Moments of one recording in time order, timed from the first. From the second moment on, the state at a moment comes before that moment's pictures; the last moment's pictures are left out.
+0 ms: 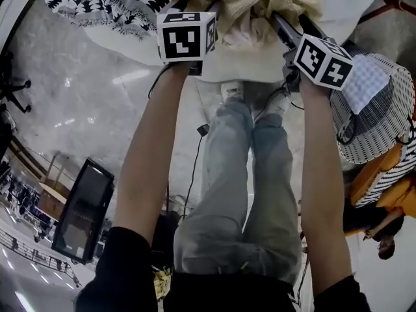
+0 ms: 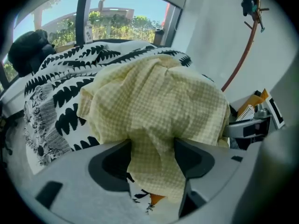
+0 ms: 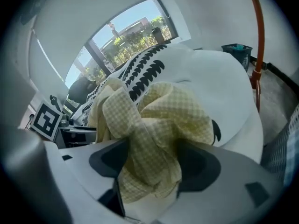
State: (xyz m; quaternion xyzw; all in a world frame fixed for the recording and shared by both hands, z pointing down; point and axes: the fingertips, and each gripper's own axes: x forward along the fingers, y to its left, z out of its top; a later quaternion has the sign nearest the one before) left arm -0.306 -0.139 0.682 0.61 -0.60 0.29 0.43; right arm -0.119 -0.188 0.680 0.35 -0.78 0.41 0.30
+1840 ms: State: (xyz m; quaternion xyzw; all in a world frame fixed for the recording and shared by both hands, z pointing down) left arm 0.046 -0.128 0.375 0.85 -0.39 0.28 0.20; right arm 0.142 -0.111 0.381 0.43 -0.80 0.40 0.05
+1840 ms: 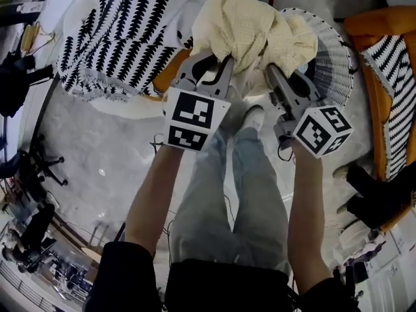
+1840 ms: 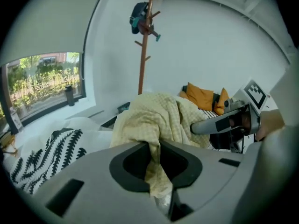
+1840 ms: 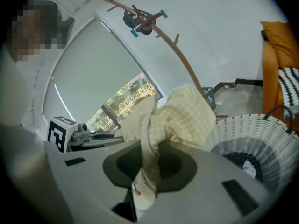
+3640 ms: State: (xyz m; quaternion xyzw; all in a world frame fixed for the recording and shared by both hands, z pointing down) left arm 0.221 -0.083 0.455 0.83 -0.37 0.26 0.34; right arm 0.365 -0.009 0.502 0.60 -0.65 0.46 0.11
